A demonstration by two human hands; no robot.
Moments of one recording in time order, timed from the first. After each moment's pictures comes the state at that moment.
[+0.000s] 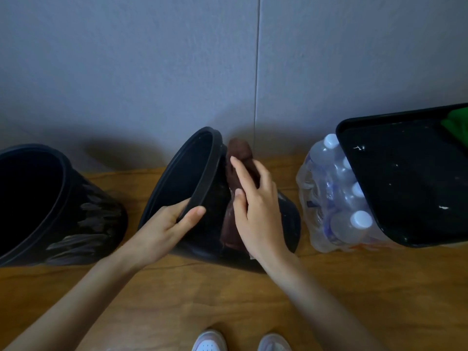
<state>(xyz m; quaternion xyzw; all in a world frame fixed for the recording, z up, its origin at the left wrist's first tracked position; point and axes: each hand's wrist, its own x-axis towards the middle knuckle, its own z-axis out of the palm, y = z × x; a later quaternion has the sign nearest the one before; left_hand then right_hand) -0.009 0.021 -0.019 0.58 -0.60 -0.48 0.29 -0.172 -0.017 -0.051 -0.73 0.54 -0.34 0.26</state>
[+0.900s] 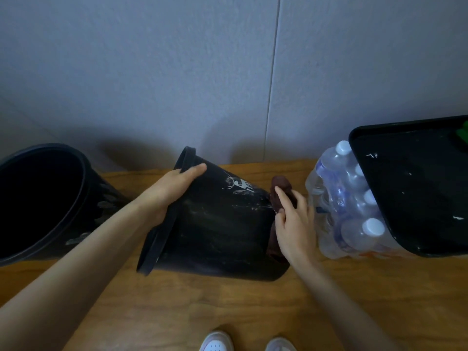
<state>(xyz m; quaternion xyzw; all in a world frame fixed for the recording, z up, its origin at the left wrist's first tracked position) 0.006 -0.031 0.002 0.72 -0.29 -0.56 0.29 -0.209 -0.025 -0.104 -0.67 0.67 -0.18 0.25</state>
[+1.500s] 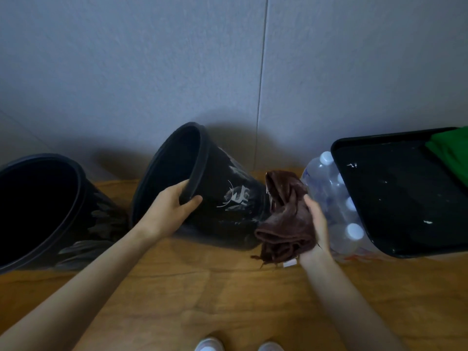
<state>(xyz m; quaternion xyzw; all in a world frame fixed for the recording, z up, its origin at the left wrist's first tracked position) 0.000 -0.010 -0.006 0.68 -0.58 -0.35 0.28 -0.234 -0.033 -0.057 -0.03 0.43 -0.50 0.75</state>
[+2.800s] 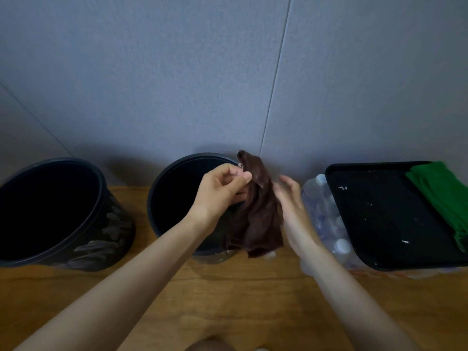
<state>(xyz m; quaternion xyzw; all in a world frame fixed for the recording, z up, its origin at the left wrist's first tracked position) -0.059 -0.024 0.046 0.53 -0.41 -0.52 0.53 -0.201 -0.041 0.013 -0.45 0.53 -0.41 0.59</state>
